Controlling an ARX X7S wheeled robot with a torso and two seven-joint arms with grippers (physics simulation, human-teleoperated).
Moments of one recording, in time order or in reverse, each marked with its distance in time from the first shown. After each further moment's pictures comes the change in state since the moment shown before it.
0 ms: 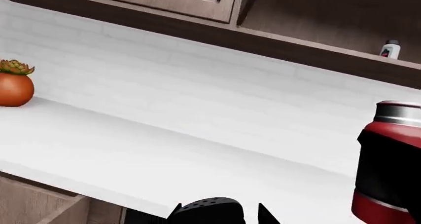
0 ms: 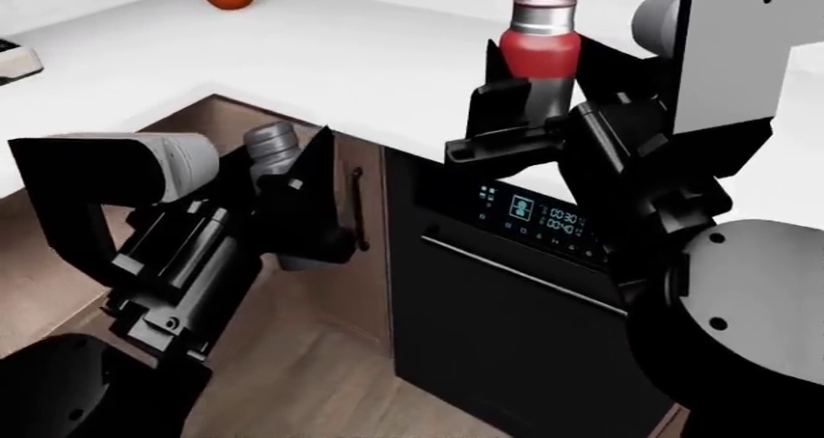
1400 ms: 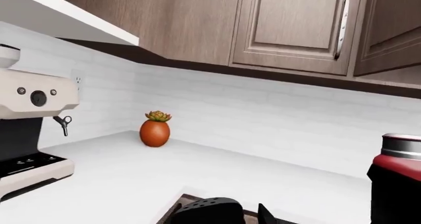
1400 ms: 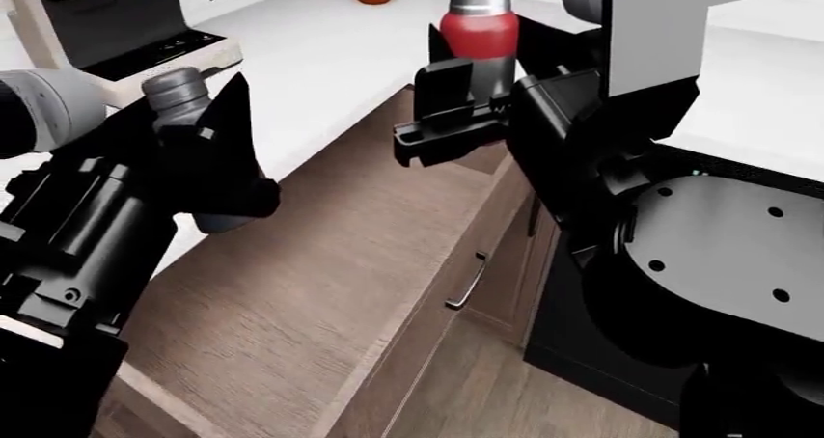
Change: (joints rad) left arm -0.123 -0.189 -0.045 -0.010 -0.169 0.031 -0.171; right arm 0.052 -0.004 -0.164 0.098 -0.119 -0.147 -0.150
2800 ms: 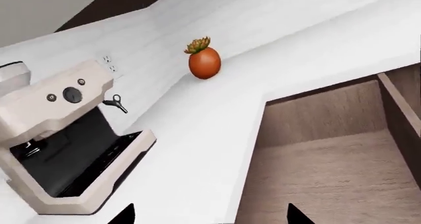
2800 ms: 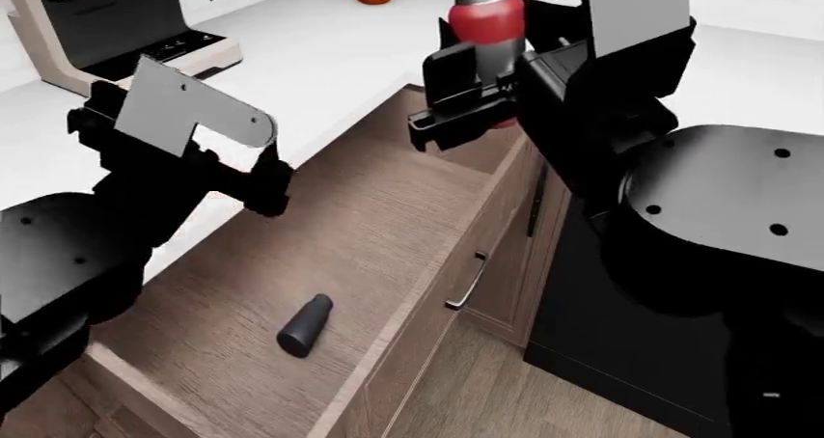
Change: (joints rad) left arm -0.221 -0.263 0.686 -0.439 0.794 0.062 0.558; right arm 0.127 0.092 -0.114 0.107 -0.006 0.016 -0.054
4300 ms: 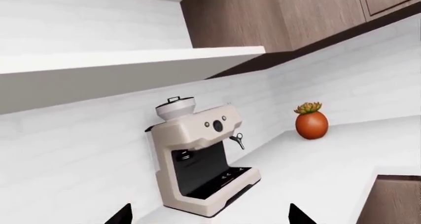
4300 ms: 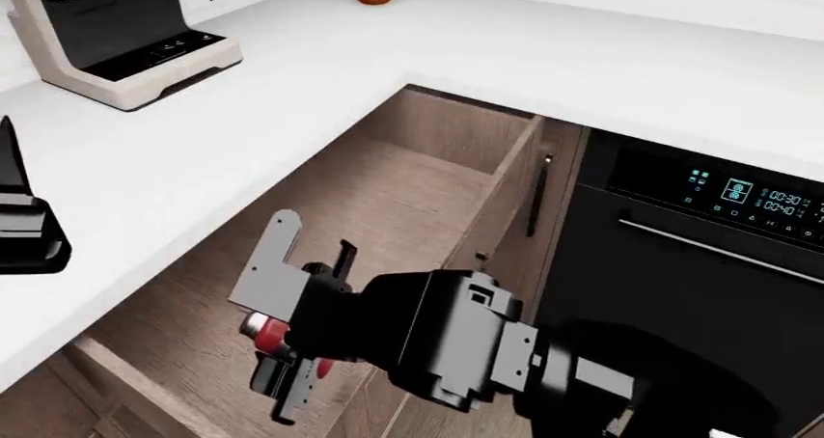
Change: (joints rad) left arm 0.492 -0.199 -1.102 0.635 -0.677 -0.232 -0.450; right arm -0.064 -0.310 -0.954 0.637 -0.515 -0.375 -0.845
